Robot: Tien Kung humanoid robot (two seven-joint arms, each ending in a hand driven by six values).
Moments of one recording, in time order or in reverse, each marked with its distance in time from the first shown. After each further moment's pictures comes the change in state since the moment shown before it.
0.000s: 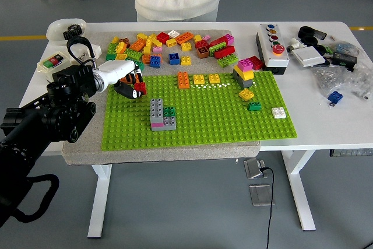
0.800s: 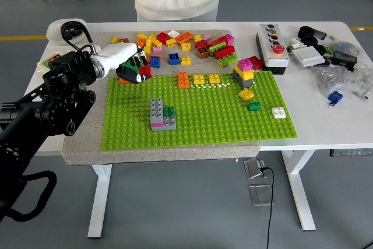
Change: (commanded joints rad) left arm 0.028 0.033 -0.072 -0.184 0.000 -0.035 0.025; right arm -0.007 0.000 0.010 0.000 0.002 -0.001 0.001
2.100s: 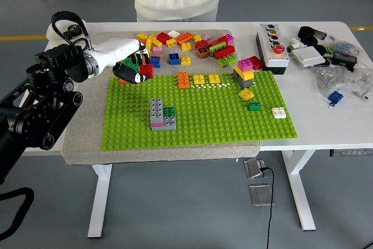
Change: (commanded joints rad) left arm 0.157 0.122 -0.018 -0.487 0.000 -0.234 0.101; right arm -0.022 0.004 0.022 0.000 0.002 -0.001 0.003
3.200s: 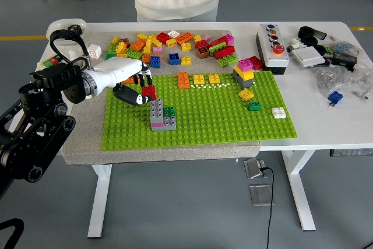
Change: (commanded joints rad) left arm 0.181 0.023 -0.037 -0.308 0.000 -0.144 0.086; right arm -0.004 0.001 0.010 0.000 0.004 -0.002 0.003
